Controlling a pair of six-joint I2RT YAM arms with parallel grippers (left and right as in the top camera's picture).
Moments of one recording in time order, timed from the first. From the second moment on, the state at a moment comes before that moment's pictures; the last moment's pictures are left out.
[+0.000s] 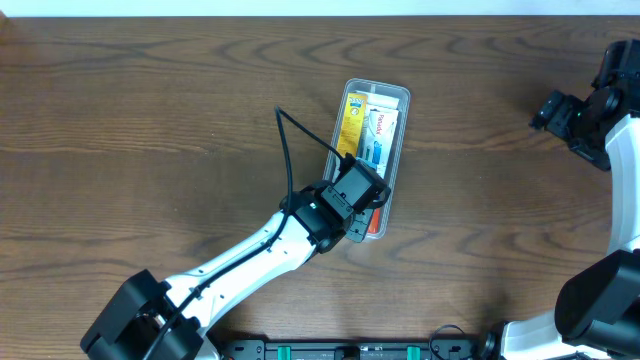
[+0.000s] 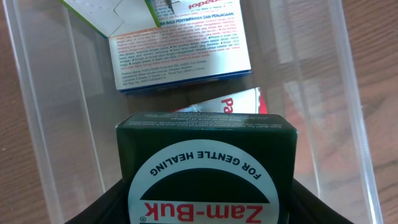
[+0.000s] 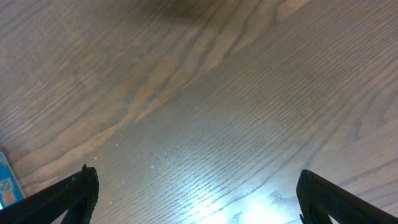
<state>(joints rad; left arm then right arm) -0.85 1.56 1.01 -0.55 -0.11 -0.41 -0.29 1.69 1.52 -1.04 0.07 0.35</state>
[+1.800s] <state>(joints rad) -0.85 1.37 1.08 -0.53 -0.13 -0.34 -0.29 1.69 1.52 -1.04 0.07 0.35</state>
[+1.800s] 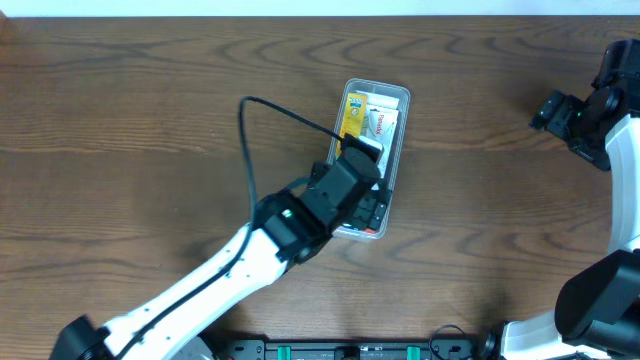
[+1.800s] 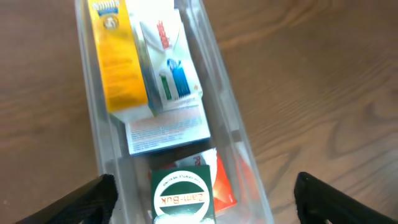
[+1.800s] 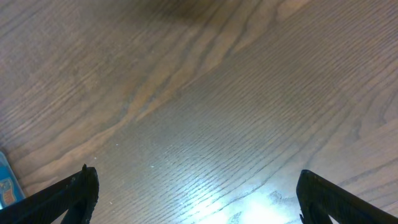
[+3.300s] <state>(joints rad) -0.54 0.89 0.97 -0.78 -0.41 -0.20 -0.29 1.69 1.52 -1.04 0.07 0.35</state>
